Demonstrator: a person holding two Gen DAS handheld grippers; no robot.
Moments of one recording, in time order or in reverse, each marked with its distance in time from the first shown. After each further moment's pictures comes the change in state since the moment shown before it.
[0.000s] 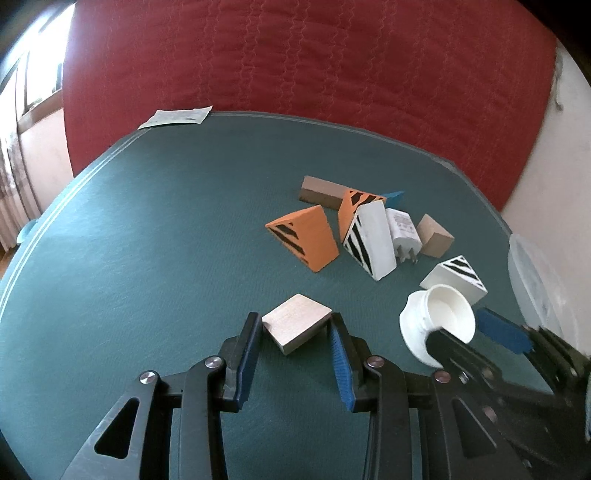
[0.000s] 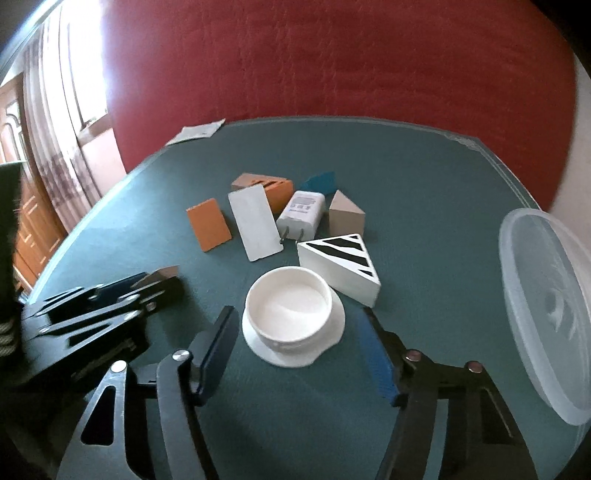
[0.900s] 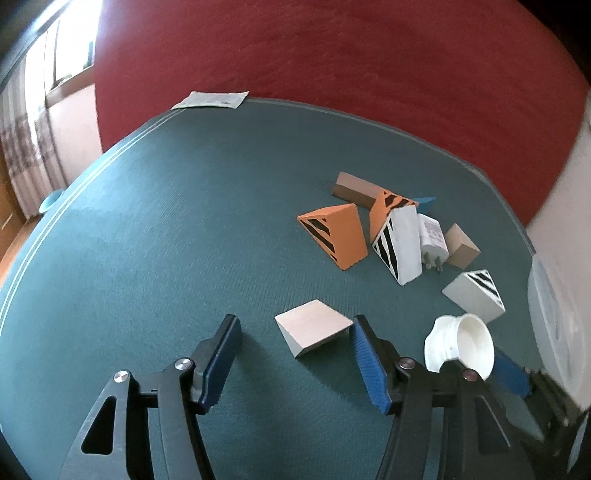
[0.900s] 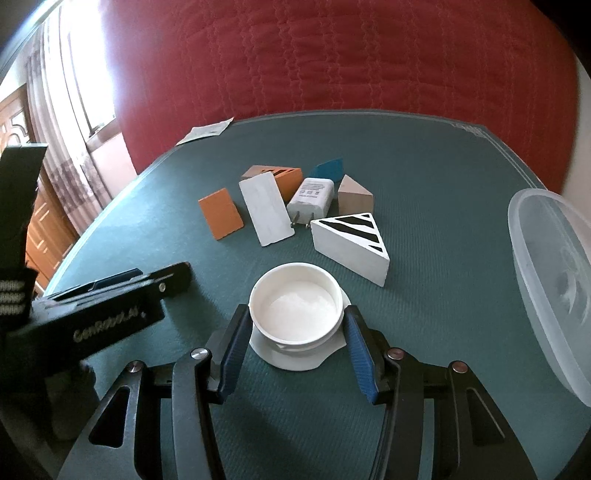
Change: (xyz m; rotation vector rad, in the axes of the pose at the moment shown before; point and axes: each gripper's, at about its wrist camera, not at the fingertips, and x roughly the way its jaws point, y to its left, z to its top) left arm 0.001 0.008 0.006 -0.120 0.054 0.097; right arm -0.008 -0.004 -0.010 0.022 -0.005 0.068
